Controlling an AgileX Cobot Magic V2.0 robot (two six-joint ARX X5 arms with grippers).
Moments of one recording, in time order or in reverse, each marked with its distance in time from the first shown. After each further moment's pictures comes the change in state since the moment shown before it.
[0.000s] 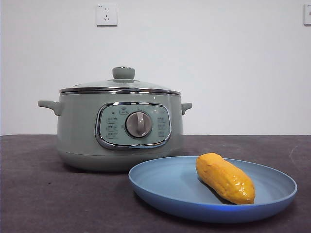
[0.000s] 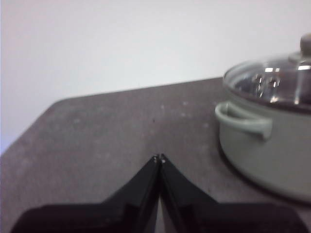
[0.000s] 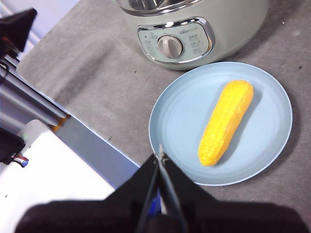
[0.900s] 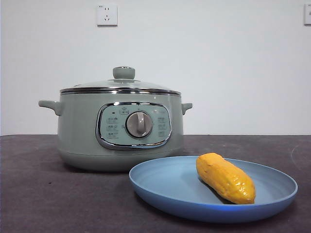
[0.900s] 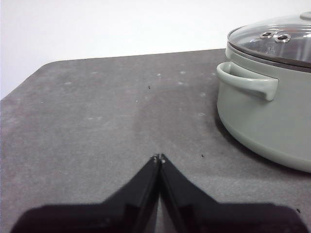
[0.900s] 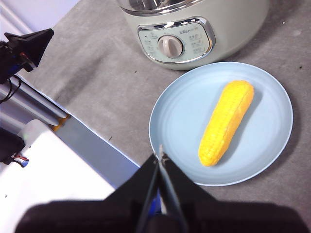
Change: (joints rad) left arm 0.001 -0.048 -0.058 -0.083 -0.001 -0.054; right arm 0.000 0.000 0.000 0.000 0.000 0.000
